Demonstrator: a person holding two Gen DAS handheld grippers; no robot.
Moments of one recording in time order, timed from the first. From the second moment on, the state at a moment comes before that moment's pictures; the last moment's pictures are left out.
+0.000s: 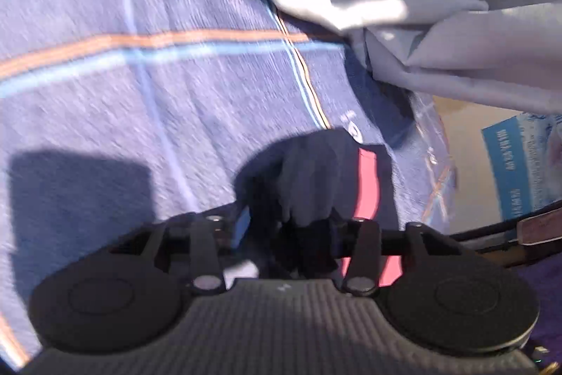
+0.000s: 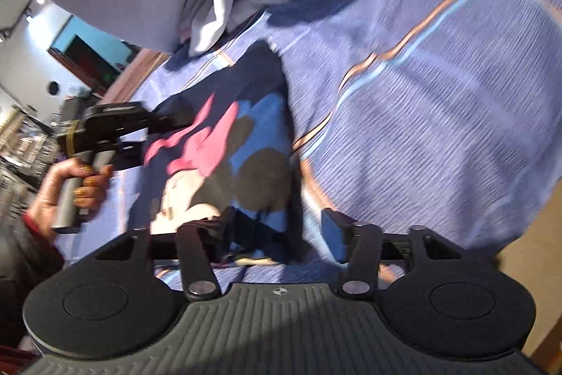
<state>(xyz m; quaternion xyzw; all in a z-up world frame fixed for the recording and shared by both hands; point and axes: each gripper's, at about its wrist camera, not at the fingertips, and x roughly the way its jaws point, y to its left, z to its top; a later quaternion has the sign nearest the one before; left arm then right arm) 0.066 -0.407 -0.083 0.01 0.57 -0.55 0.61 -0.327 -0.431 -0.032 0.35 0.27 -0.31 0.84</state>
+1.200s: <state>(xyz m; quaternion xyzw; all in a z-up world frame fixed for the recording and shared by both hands) -0.123 -0.299 0.025 0.36 0.28 -0.52 0.73 -0.211 -0.377 0.046 0.06 0.48 -0.14 0.86</state>
